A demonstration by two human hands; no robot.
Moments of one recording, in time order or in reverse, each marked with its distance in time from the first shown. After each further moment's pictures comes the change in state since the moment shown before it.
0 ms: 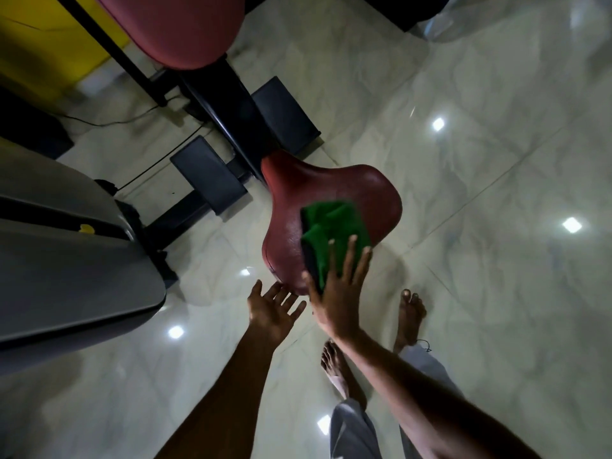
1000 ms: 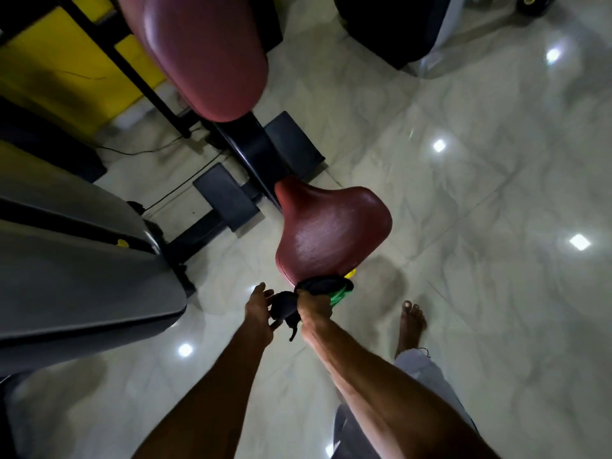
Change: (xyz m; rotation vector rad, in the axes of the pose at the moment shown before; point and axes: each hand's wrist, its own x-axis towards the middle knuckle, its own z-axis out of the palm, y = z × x) left_hand -0.098 0.033 0.011 0.453 0.268 0.126; right_hand -0.006 -0.107 -0.047 0.716 -0.451 1.180
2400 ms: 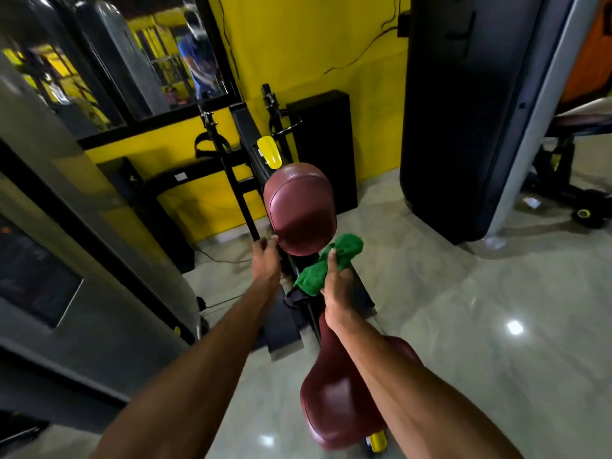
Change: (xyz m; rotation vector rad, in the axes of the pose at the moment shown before) left_hand -0.089 0.261 0.056 -0.086 0.145 1.016; right_hand -0.072 -0.261 0.014 0.420 -0.397 -0.903
